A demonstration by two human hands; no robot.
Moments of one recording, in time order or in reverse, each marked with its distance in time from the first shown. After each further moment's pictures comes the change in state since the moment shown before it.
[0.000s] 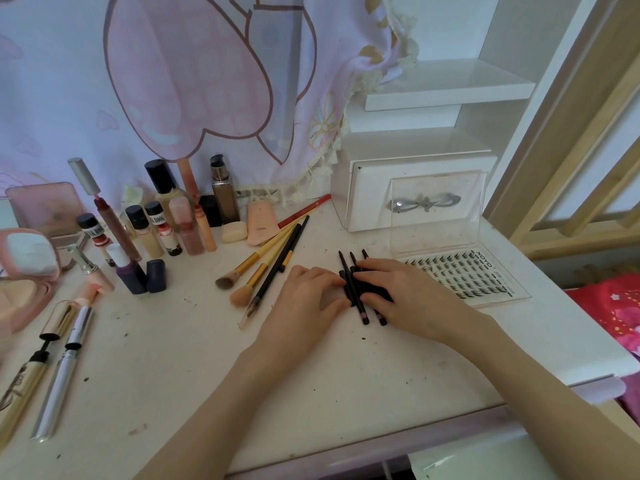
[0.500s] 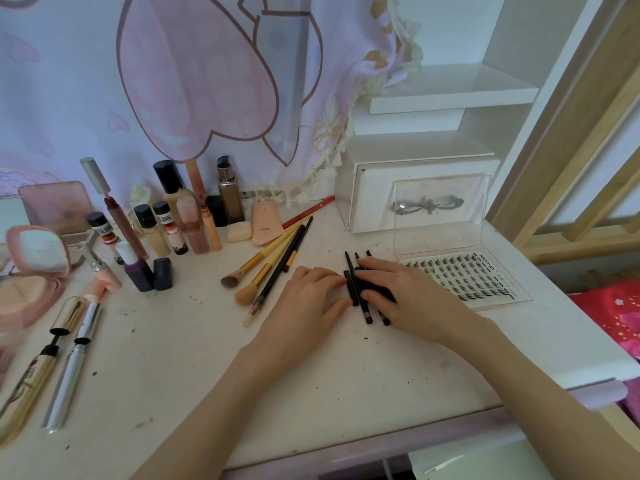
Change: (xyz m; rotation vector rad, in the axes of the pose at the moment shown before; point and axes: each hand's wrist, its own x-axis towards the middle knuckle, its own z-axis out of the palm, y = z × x) left_hand -0.003 -0.001 -0.003 0.068 -0.011 0.052; right_hand -0.003 -0.006 -0.002 0.030 0.017 0.005
